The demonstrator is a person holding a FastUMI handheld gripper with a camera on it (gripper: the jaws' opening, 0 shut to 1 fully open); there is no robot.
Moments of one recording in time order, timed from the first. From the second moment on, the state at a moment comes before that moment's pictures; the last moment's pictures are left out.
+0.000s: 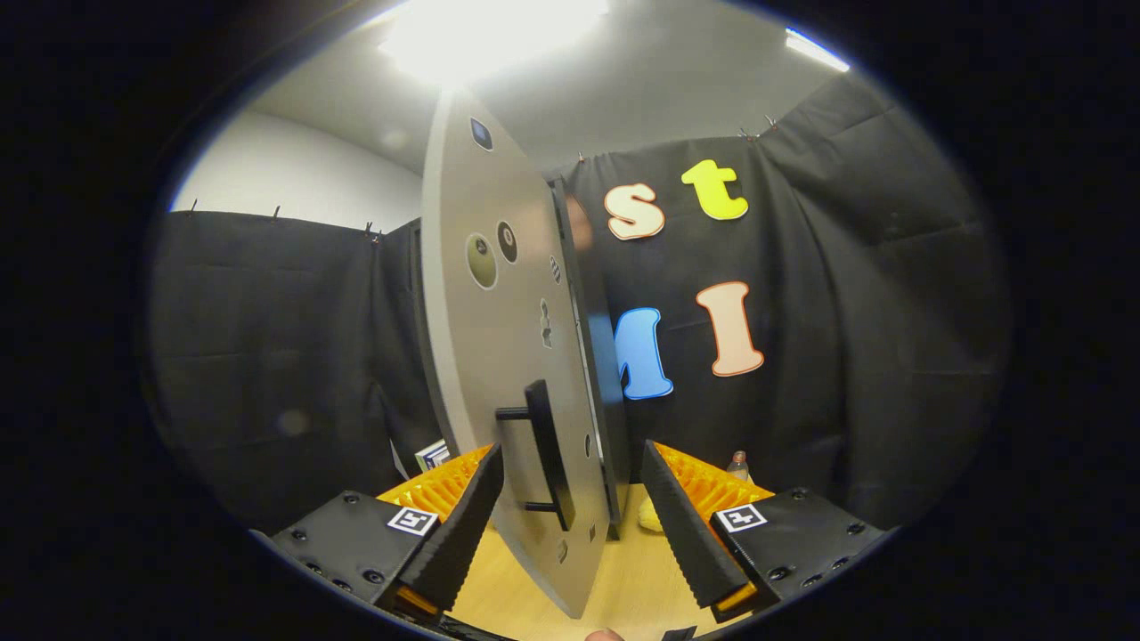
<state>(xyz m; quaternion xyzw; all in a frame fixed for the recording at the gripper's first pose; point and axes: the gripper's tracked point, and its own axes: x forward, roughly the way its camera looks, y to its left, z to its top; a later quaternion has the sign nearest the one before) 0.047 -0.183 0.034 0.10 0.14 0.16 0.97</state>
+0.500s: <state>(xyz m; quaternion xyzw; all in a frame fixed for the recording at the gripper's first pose) 0.063 -0.148 0.016 0.09 0.15 0.29 0.94</state>
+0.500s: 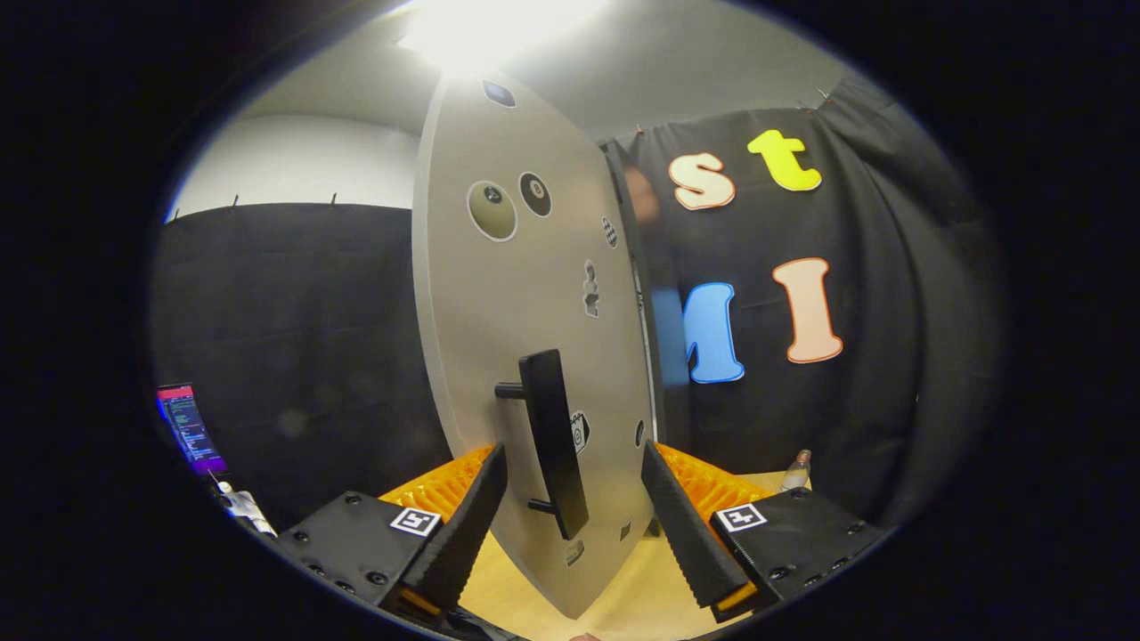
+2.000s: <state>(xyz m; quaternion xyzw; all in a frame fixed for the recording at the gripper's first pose) 0.116 0.082 -0.007 0.06 0.16 0.31 0.94</state>
